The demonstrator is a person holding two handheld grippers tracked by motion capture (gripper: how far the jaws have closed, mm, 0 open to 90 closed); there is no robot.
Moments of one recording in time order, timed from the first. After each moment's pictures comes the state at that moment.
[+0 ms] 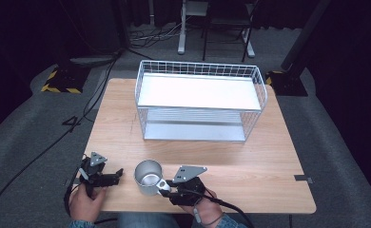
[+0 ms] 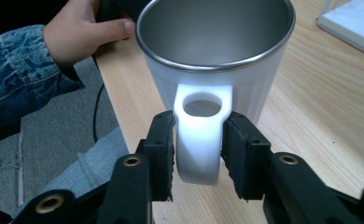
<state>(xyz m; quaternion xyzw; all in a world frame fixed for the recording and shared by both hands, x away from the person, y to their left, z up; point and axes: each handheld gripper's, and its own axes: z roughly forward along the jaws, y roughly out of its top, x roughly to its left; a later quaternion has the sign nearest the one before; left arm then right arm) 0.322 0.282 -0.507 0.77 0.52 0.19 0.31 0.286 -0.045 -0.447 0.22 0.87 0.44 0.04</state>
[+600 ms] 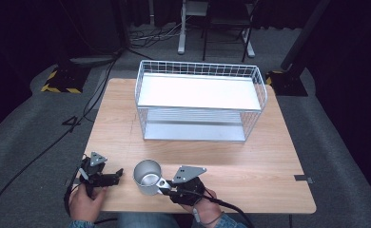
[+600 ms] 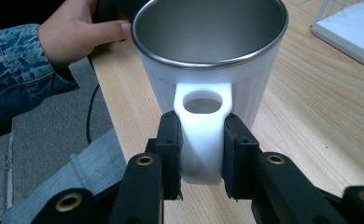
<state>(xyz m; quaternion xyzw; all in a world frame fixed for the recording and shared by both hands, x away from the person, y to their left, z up) 0.322 0.282 -0.507 0.77 0.52 0.19 0.31 0.286 -0.045 -0.447 0.21 0.87 0.44 0.05</state>
